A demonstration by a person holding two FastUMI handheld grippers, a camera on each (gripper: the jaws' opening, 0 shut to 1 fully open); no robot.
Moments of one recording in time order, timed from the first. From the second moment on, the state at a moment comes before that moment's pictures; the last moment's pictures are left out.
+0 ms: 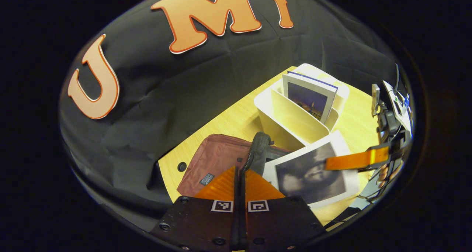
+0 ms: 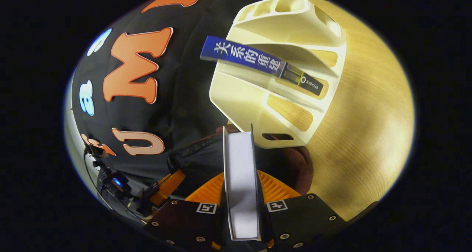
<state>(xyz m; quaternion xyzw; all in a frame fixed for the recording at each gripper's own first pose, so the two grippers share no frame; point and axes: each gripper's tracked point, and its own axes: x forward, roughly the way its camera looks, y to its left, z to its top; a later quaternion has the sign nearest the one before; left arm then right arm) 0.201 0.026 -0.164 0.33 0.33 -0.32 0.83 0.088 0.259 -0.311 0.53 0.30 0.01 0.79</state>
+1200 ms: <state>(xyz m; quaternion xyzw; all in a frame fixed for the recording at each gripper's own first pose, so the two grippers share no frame) 0.179 0.045 -0.184 0.30 0.34 -0.35 0.82 0.107 0.339 -0.399 0.50 0.40 -0.09 0.77</state>
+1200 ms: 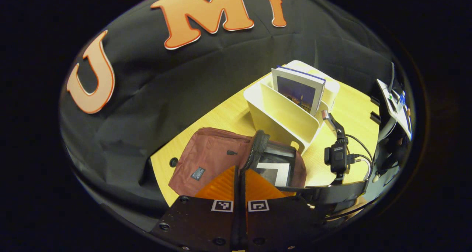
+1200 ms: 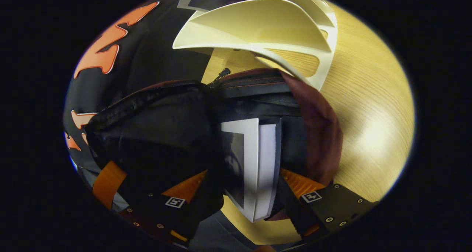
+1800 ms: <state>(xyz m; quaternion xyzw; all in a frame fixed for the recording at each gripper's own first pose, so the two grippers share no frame) 0.157 0.061 -0.195 0.25 0.36 -0.35 0.83 0.073 0.176 -0.301 0.50 0.22 -0.20 0.81</state>
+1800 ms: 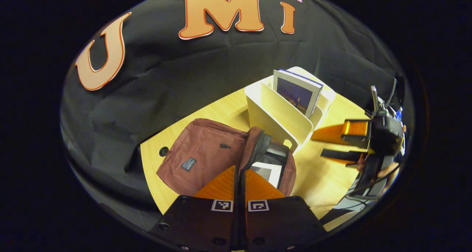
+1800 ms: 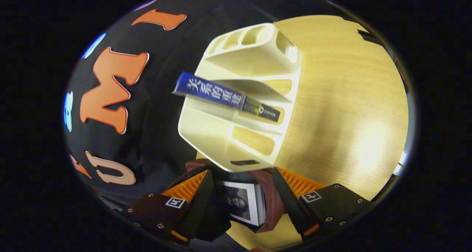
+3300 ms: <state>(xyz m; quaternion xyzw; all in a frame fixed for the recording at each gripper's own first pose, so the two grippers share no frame) 0.170 0.048 -0.215 0.23 0.38 -0.27 0.85 0.220 0.095 -0.223 0.01 0.48 -0.15 0.87</state>
